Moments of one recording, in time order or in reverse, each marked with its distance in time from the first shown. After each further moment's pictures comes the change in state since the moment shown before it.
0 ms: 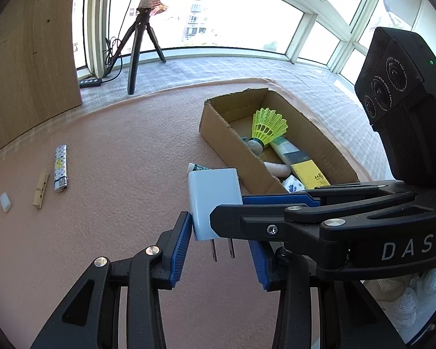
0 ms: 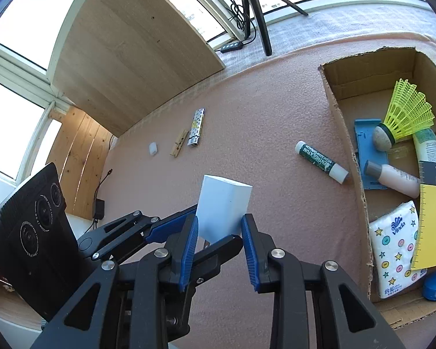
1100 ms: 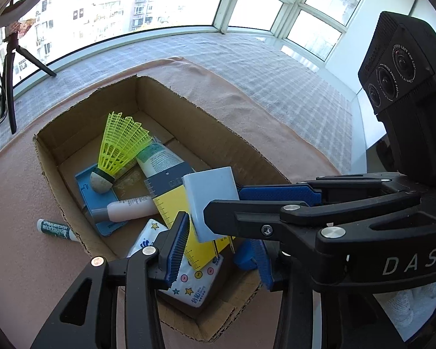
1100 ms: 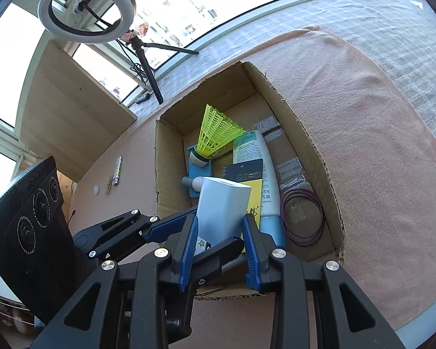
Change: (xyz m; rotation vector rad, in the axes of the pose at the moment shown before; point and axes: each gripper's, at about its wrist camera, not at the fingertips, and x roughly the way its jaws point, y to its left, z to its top) left arm 0.108 -0.156 0.041 0.187 0.117 -0.163; right arm -0.106 -0.143 -0.018 0.166 -0.138 -0.155
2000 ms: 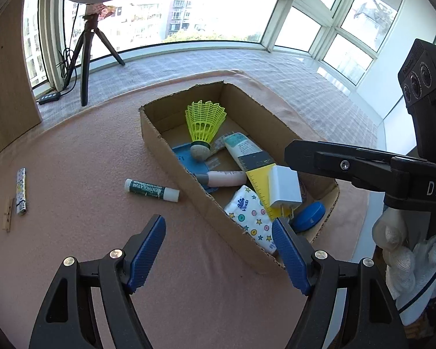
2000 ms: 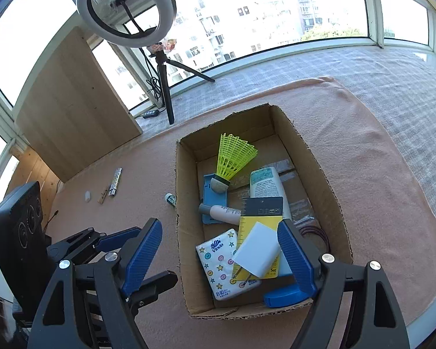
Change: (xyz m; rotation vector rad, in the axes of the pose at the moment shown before) left arm -0.086 0.078 -0.049 -0.145 -0.083 0.134; right arm -0.010 0.060 -0.001 -0.151 -0.148 -0.110
